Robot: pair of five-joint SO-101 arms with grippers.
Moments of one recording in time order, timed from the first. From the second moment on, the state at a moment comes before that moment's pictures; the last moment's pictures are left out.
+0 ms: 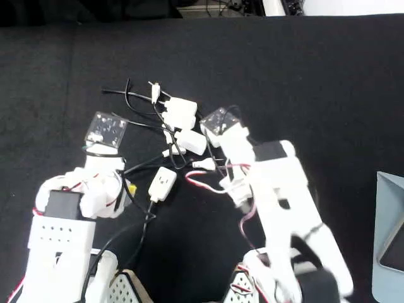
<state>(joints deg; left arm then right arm) 0.4 -61.1 57.0 75.8 -11.4 -11.3 -24.0 46.0 73.7 24.2</state>
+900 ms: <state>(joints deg) 0.4 -61.0 61.2 72.7 -11.4 -10.9 -14.8 39.8 76.4 22.8</state>
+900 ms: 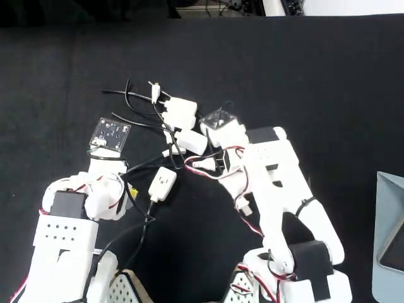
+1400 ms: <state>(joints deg) 0.4 -61.0 64.6 69.7 -11.4 -9.1 -2.9 40.0 72.3 22.8</state>
